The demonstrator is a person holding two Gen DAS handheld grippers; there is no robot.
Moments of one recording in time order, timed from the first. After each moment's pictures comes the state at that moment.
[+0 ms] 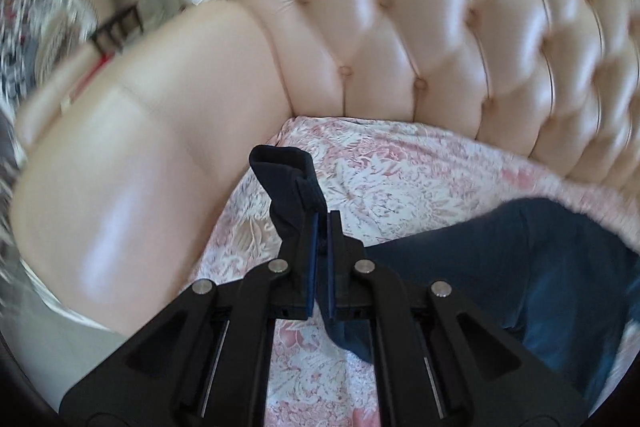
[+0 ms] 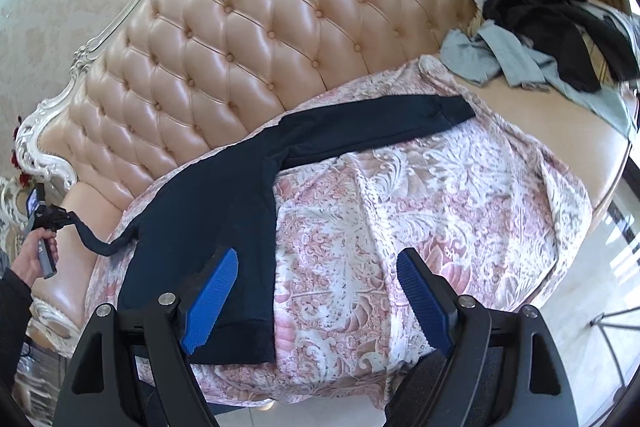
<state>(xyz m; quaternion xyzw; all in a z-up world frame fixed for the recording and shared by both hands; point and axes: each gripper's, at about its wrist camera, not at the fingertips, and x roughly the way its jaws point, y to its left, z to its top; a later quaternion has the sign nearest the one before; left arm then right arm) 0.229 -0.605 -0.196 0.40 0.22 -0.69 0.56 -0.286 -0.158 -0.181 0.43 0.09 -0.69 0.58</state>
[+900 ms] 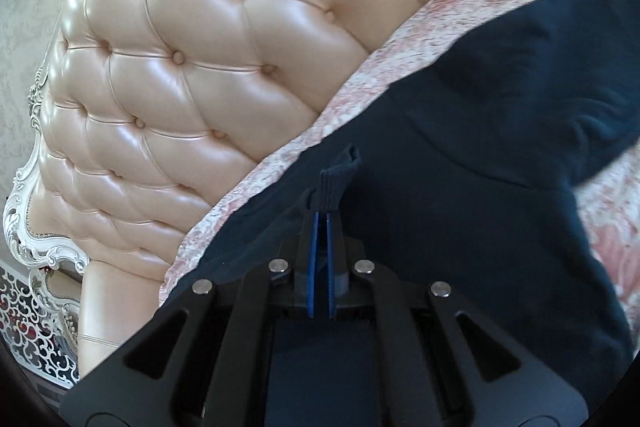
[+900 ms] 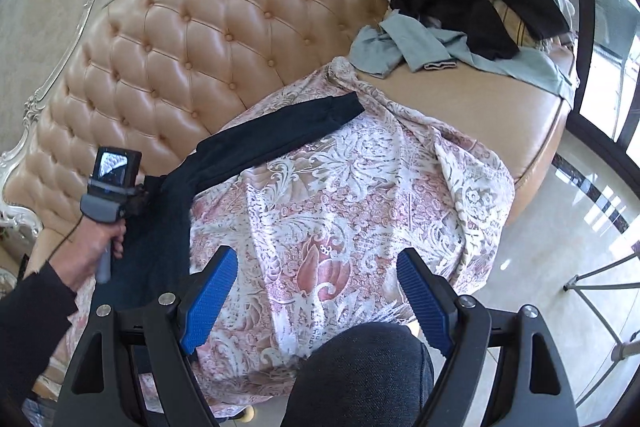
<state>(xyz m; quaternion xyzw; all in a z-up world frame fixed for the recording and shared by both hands) -0.147 -0.340 -0.320 0.50 -0.16 -0.77 0.36 -0.371 -0.096 -0.196 0.45 0.05 -0.74 0.49</state>
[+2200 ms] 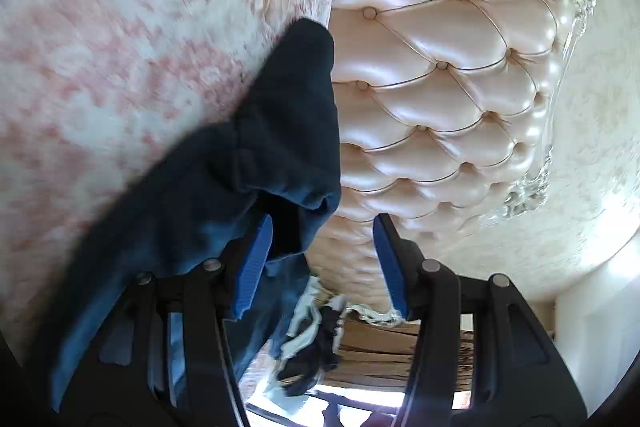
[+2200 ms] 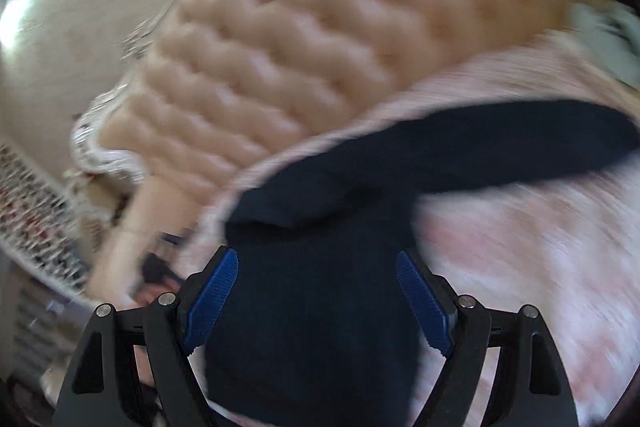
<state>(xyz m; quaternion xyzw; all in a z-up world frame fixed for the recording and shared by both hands) 0.203 -0.535 -0.382 -0.02 0.81 -0.57 0.15 -0.205 -0.382 -0.164 0.49 0.07 -0.52 0.70</state>
